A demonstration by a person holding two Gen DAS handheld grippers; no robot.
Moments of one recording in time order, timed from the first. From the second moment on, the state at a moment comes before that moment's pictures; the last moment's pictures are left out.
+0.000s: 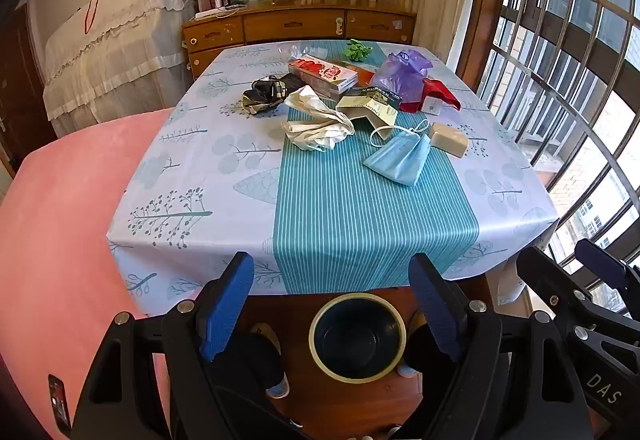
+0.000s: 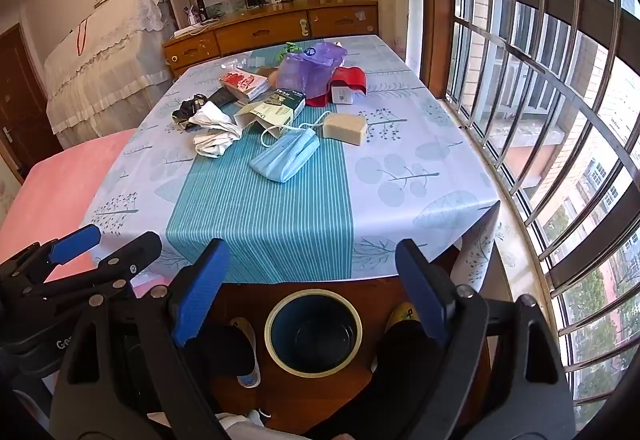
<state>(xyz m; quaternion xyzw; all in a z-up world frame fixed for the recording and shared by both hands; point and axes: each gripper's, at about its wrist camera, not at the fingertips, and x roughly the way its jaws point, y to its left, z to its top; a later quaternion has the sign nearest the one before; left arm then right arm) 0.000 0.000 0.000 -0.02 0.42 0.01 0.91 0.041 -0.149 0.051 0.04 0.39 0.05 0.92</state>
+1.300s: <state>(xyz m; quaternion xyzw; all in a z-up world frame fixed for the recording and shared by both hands) -0.001 -0.003 0.003 -0.03 0.42 0.01 0.91 0.041 -0.147 0.056 0.04 0.39 0.05 0.92</state>
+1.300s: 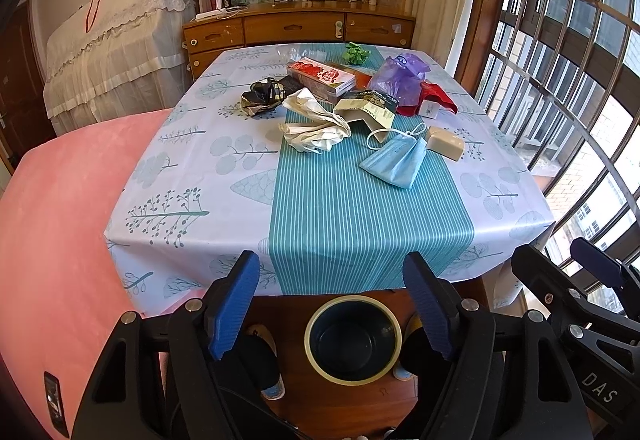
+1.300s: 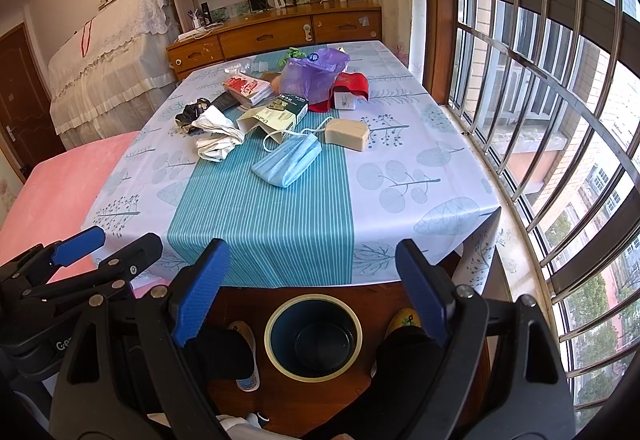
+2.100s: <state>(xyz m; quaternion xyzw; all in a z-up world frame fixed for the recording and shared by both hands) -0.002 -0.004 0.002 -0.03 0.42 0.01 0.91 0.041 -0.148 0.053 0.04 0.38 0.05 0.92</state>
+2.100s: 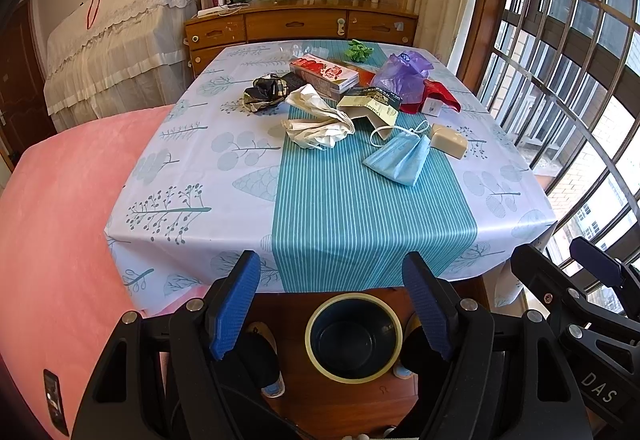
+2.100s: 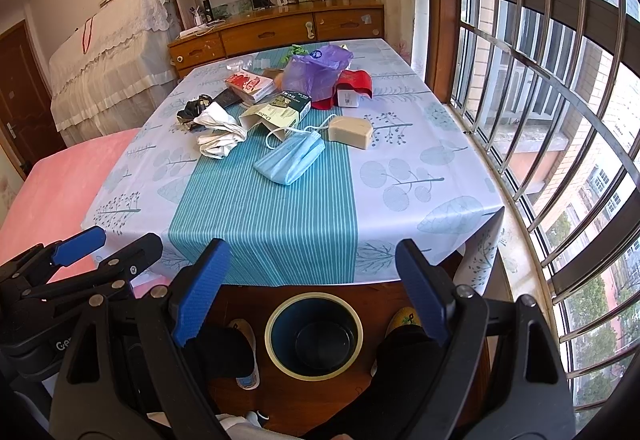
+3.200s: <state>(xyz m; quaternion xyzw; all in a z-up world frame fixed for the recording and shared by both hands) 0.005 0.007 0.004 -0.03 0.42 0.01 0.91 0.048 -0.131 0.059 0.05 0.38 0.06 0.92</state>
